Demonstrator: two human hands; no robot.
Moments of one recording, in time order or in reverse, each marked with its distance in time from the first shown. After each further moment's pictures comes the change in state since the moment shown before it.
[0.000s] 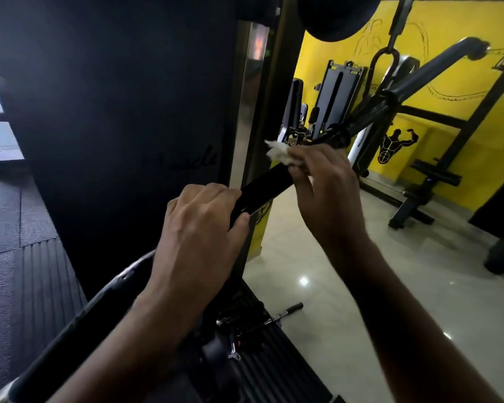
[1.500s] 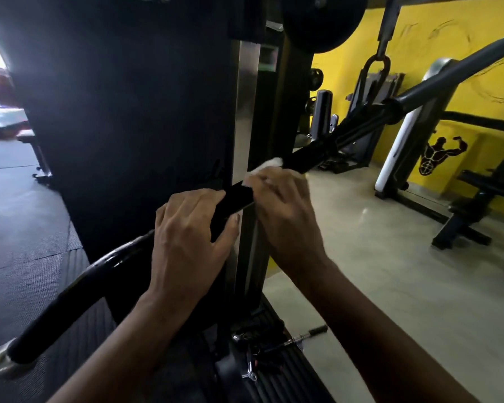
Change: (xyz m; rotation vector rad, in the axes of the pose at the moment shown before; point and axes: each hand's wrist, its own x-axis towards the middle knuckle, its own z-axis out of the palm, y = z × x) left_hand 0.016 0.003 0.041 0.116 0.214 -0.019; right_hand -0.006 0.028 0.034 0.029 0.090 -0.213
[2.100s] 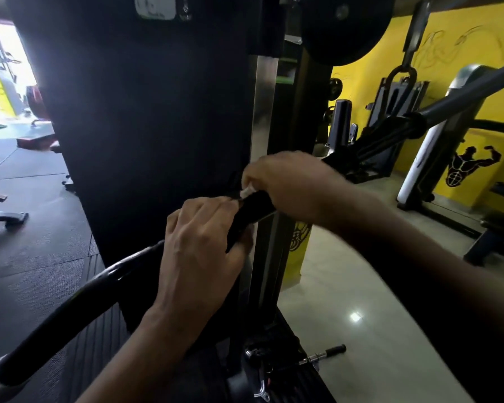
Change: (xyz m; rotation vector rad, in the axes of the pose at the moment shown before) left_hand 0.009 0.014 -0.009 0.063 -0.007 0.025; right_hand 0.105 0.004 -0.030 -0.028 -0.811 -0.100
